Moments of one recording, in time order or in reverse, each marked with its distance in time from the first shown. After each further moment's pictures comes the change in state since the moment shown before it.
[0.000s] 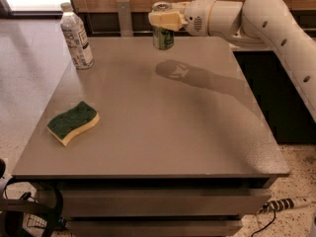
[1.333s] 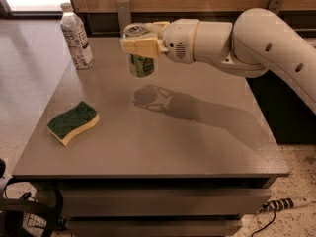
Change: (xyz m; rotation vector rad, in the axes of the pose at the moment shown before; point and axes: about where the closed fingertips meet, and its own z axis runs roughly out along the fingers) arm 0.003 0.149 -0.010 -0.109 0.021 -0.041
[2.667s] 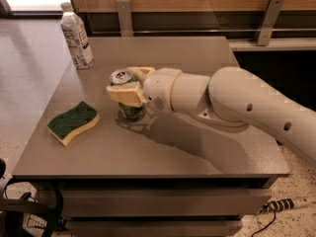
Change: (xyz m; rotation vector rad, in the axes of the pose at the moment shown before) arm 0.075 0.076 0.014 0.086 0.072 0.002
